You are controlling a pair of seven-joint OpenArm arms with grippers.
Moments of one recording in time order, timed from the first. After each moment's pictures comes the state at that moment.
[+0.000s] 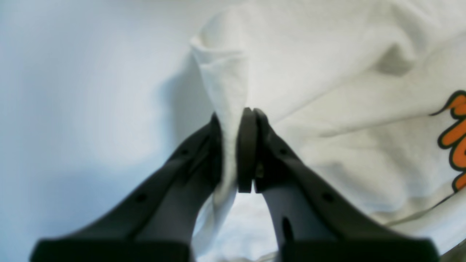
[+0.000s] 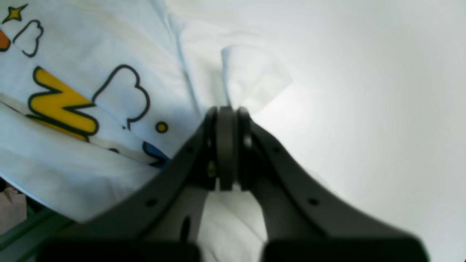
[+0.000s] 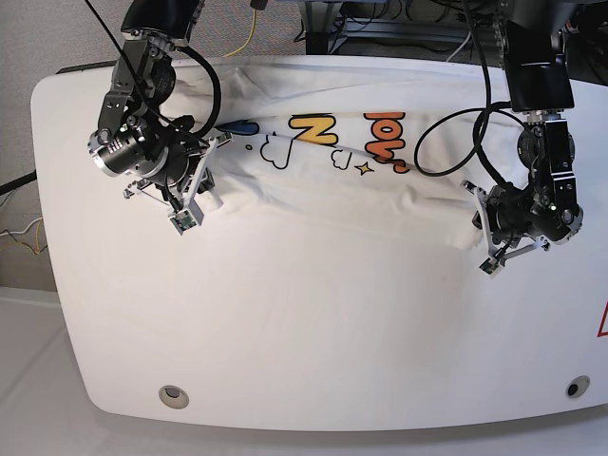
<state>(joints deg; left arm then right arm) -12.2 -19.9 -7.2 86.9 -18.8 -41.9 74.5 -3.0 3.3 14.0 111.8 20.3 34.6 -82.5</state>
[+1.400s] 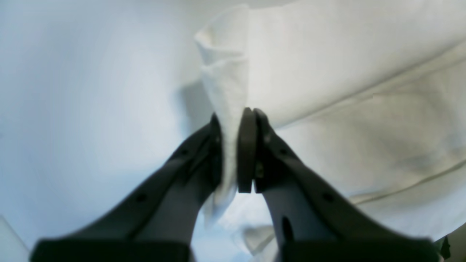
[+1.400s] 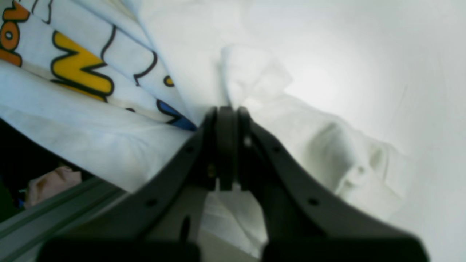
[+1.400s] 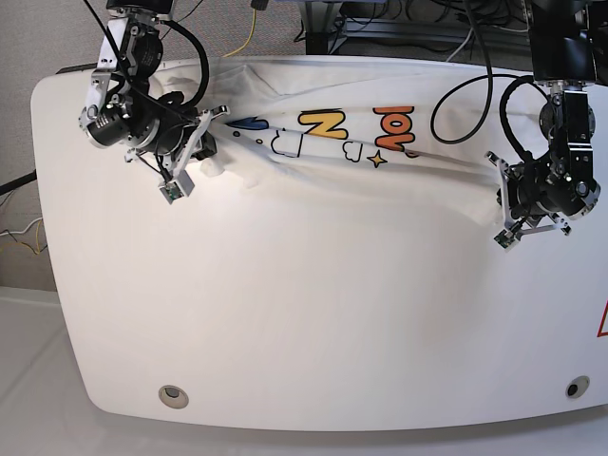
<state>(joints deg) -4.4 -27.5 -5.7 95.5 -19.4 -42.0 74.3 -11.1 8.3 16.0 112.2 32.8 28.1 -82.3</state>
